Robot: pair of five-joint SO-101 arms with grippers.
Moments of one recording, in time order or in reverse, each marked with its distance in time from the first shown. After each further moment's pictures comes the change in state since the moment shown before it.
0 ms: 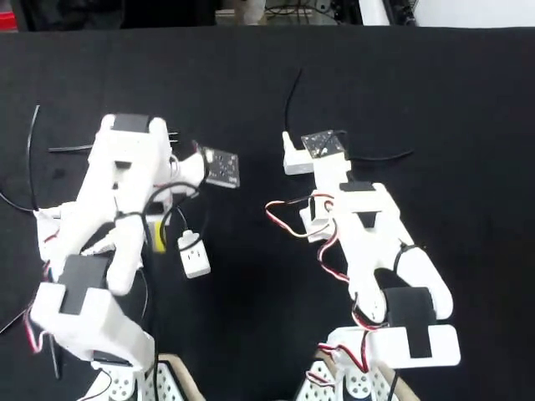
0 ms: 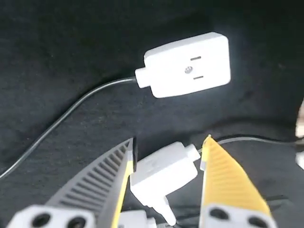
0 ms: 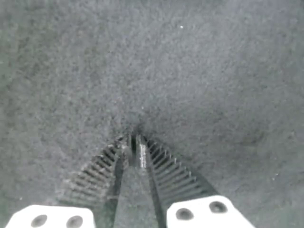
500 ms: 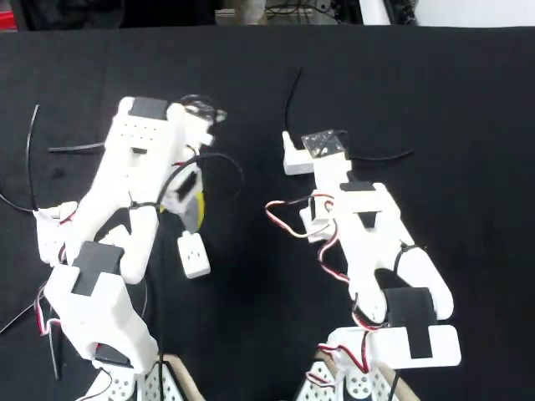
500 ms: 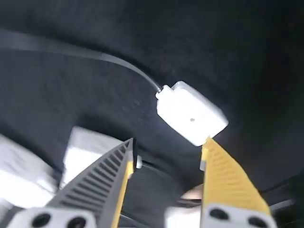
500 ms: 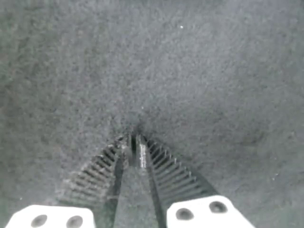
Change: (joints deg) left arm 3.0 9.0 -19.1 14.2 50.3; right arm 0.0 0.0 0.0 0.0 0.0
